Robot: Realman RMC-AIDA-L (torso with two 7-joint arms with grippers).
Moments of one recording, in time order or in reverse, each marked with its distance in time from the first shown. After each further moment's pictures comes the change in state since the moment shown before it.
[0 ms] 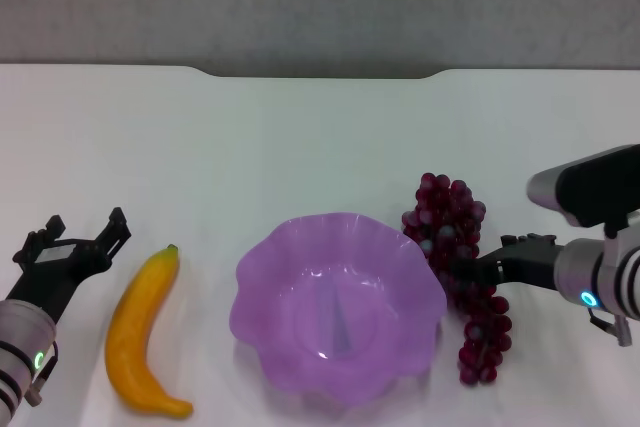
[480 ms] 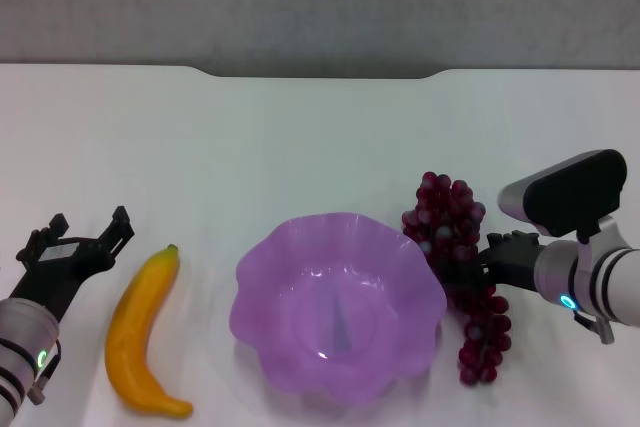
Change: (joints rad) left arm -0.003 -0.001 0.001 -0.003 0.000 -0.002 0.000; right arm 0.066 0.003 -0.099 -0.096 0.011 -0.097 0.006
